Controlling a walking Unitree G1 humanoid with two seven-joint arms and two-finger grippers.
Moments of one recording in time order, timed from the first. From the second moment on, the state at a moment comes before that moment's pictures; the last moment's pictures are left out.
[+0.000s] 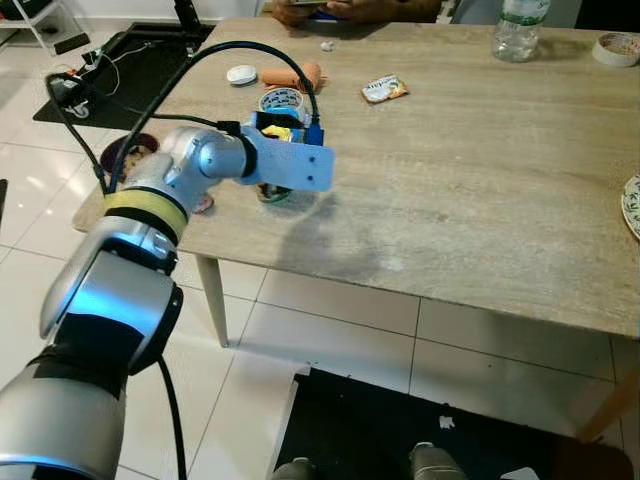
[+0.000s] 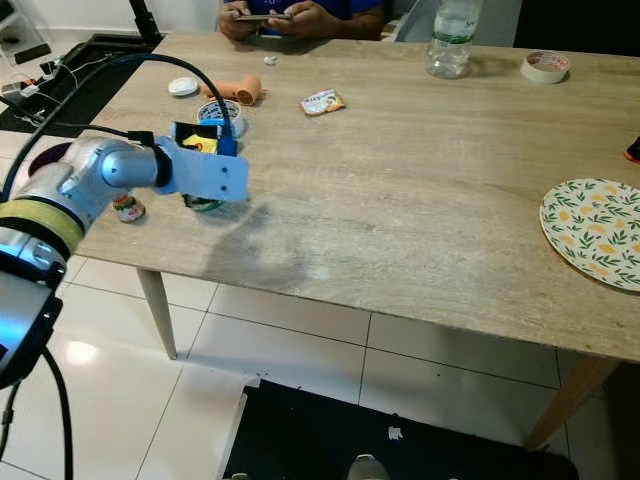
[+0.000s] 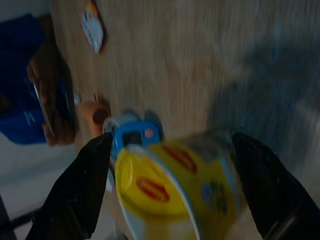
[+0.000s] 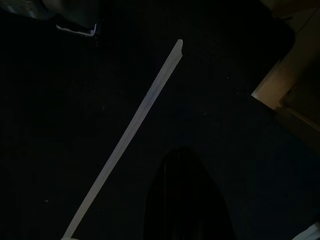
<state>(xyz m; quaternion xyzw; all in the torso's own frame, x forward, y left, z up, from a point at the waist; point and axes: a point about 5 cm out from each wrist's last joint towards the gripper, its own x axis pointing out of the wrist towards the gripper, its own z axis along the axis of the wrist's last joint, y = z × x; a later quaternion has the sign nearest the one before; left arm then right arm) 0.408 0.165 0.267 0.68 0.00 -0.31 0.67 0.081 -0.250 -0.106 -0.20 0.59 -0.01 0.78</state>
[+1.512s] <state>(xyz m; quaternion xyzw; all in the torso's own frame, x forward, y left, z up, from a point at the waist) 0.406 0.183 0.239 0.66 0.06 -0.31 0.68 0.090 -0.248 -0.105 -0.21 0.58 -0.01 0.79</state>
